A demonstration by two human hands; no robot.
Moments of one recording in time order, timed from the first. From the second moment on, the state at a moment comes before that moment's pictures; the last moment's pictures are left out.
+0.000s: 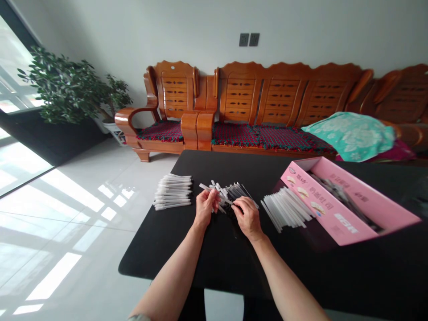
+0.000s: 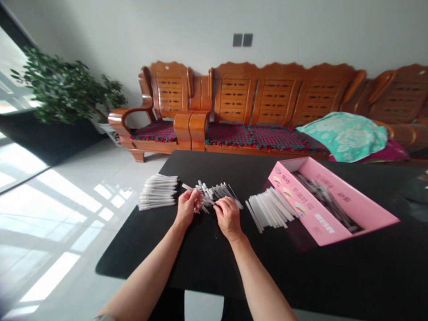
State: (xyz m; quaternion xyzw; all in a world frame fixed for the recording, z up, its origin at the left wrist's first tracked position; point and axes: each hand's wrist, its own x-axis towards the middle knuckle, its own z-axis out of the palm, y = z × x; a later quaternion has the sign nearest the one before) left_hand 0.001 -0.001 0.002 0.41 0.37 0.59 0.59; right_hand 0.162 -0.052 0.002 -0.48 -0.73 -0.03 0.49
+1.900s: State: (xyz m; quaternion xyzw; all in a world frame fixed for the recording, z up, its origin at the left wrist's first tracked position) left_hand -0.021 0.006 0.005 0.38 0.37 0.68 0.51; right_hand 0.211 -0.048 -0.017 -0.68 -0.60 -0.18 0.38
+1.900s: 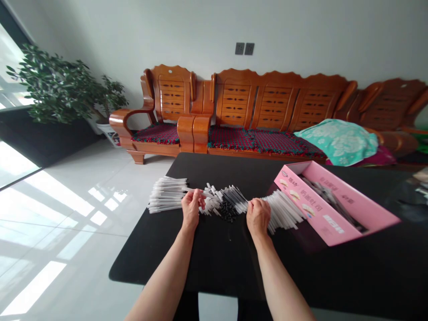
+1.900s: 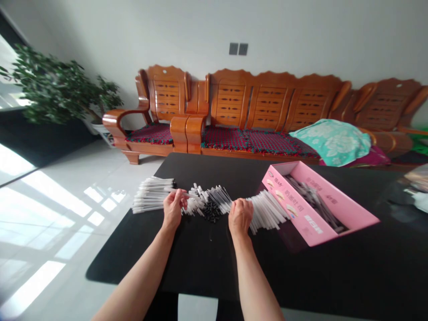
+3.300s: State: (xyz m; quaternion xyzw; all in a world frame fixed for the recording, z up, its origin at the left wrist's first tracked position) left_hand -0.005 -0.009 0.013 0.49 0.31 0.54 0.62; right_hand 0.144 -0.066 0.019 -0.52 -0.70 0.20 0.44
